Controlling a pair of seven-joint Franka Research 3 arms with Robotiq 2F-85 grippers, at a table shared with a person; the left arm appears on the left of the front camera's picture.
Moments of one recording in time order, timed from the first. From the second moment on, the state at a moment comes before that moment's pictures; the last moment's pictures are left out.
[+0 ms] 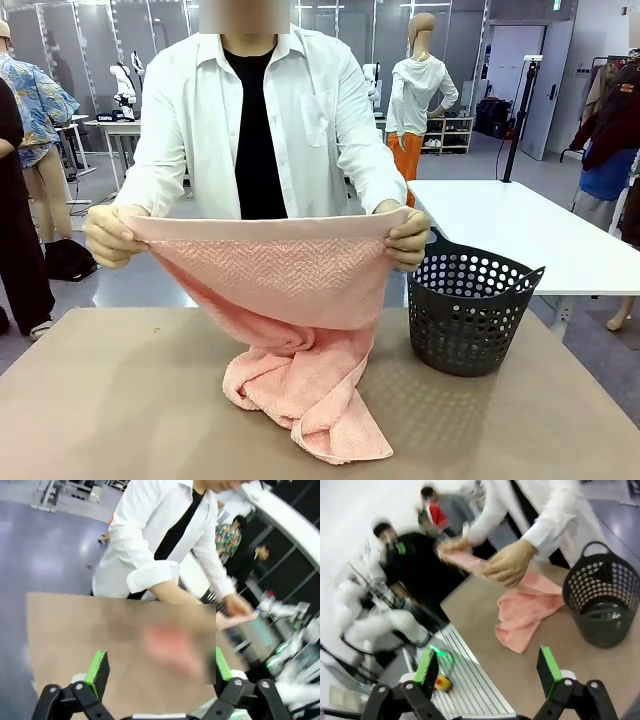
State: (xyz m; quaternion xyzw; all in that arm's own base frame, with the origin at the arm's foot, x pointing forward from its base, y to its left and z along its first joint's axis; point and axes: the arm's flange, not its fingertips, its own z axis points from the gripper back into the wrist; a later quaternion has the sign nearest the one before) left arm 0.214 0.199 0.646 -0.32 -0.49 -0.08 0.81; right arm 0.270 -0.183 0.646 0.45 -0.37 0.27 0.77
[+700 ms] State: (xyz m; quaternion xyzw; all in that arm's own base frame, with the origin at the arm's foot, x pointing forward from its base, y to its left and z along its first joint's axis) left arm 0.199 0.048 0.754 -0.01 -0.52 -0.43 0.74; right arm 0.263 -0.006 0.734 0.24 -0.34 0.53 0.74
